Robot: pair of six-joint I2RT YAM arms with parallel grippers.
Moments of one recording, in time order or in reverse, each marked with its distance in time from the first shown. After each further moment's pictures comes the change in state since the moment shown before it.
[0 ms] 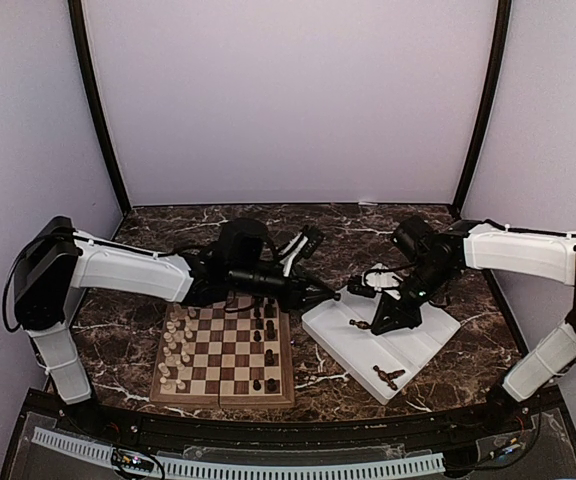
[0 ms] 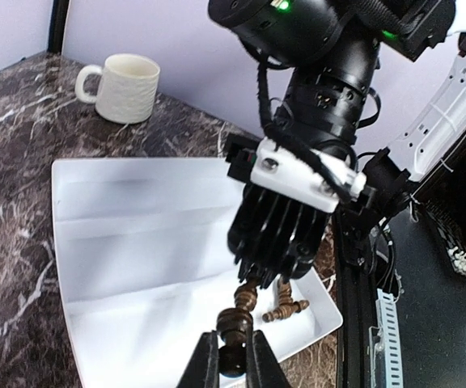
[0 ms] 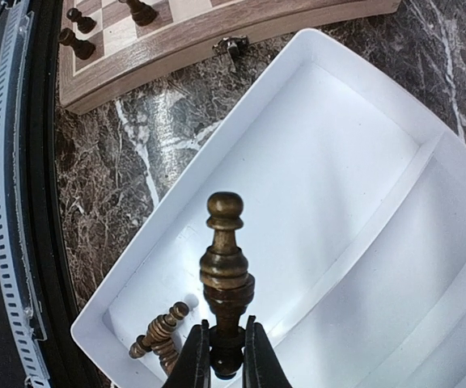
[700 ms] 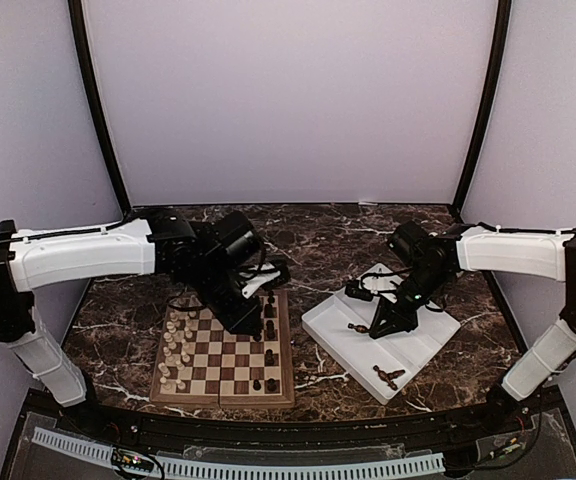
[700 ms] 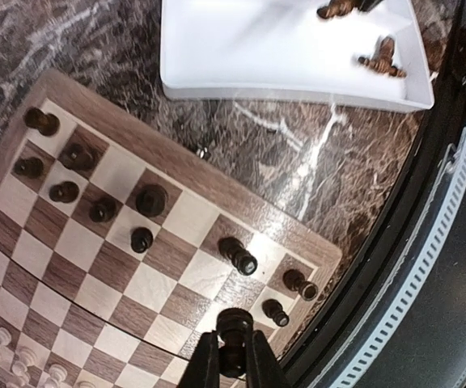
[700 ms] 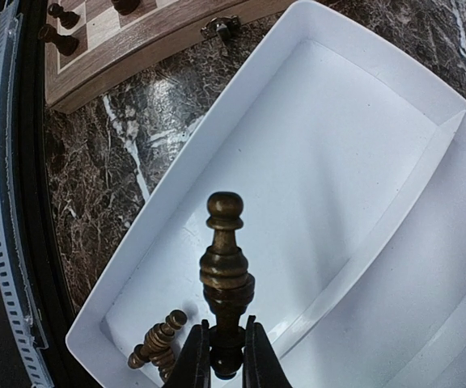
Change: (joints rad) left arm -0.059 -0.231 0.227 -1.255 -0.362 0.084; right arm 0.000 0.048 -0.026 0.040 -0.005 0.042
